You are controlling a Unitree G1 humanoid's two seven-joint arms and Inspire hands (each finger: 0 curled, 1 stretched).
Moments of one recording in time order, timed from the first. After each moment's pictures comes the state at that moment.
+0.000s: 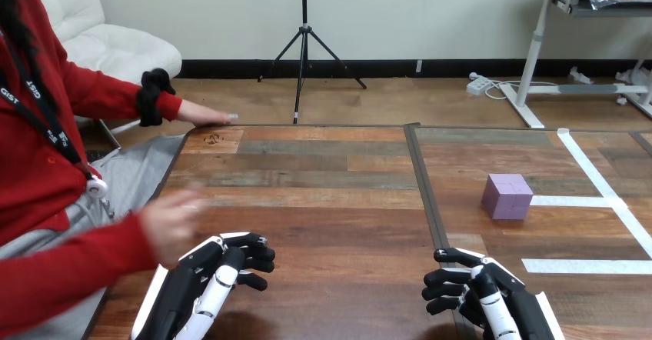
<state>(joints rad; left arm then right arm) 0.15 0.12 0.06 0.59 -0.22 -0.82 -0.43 0.31 -0.05 -0.06 0.37 0.25 -0.64 0.37</state>
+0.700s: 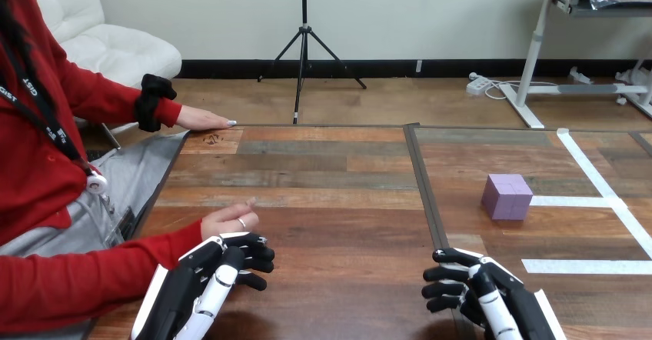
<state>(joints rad) 0.15 0.12 0.06 0.59 -0.22 -0.82 -0.42 0.30 -0.07 -0.07 0.37 0.23 -0.61 0.37</state>
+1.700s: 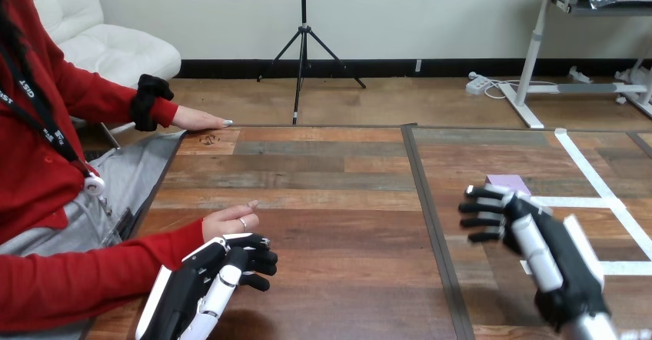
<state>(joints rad) 0.15 0.11 0.05 0.59 -0.20 -0.82 -0.41 0.01 -0.25 -0.14 0.52 0.12 -0.56 0.27</state>
